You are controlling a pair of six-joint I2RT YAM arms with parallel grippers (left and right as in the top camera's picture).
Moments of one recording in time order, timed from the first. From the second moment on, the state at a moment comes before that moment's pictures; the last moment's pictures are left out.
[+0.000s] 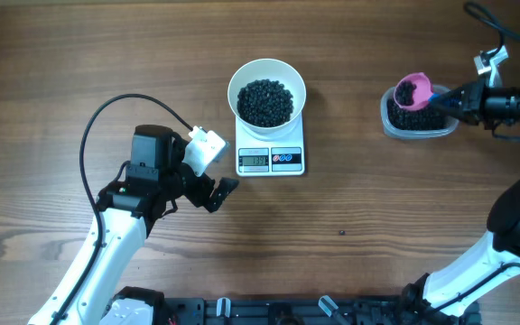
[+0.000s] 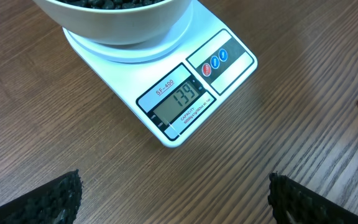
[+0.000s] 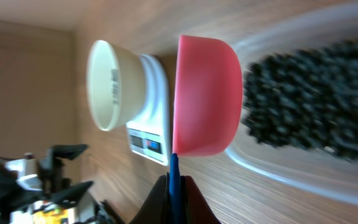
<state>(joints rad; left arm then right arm) -0.19 1.19 0.67 -0.42 0.47 0.40 -0.49 1.98 1.68 -1.35 -0.95 -0.37</state>
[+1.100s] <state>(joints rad) -0.19 1.19 0.67 -0.42 0.47 0.40 0.25 1.97 1.92 -1.12 -0.65 0.06</state>
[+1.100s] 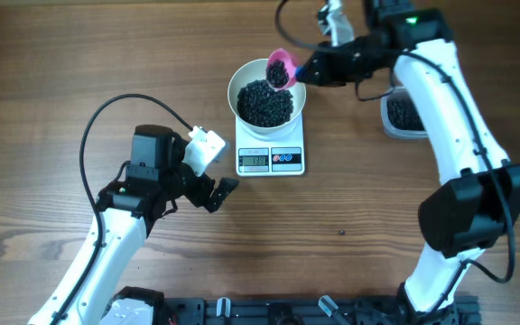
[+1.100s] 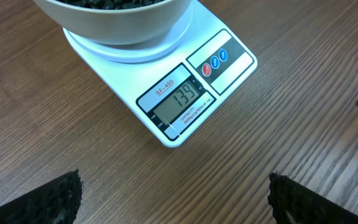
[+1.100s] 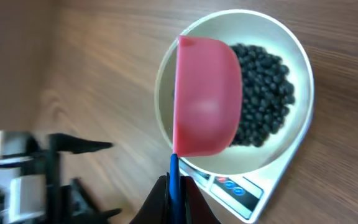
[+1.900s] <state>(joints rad) -0.19 1.19 0.67 -0.42 0.47 0.40 0.63 1.97 1.98 -1.11 0.23 -0.08</state>
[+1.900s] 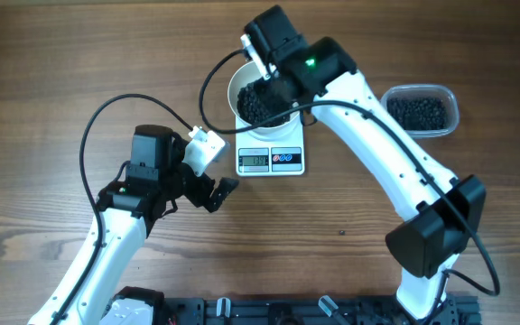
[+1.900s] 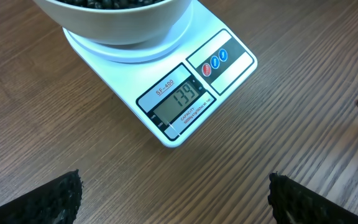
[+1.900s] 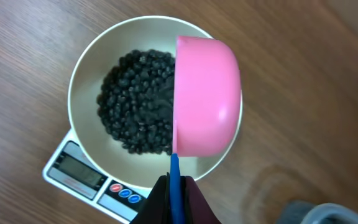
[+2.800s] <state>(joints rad) -0.19 1.19 0.67 -0.42 0.47 0.40 0.54 1.95 1.98 -1.09 0.12 -0.08</state>
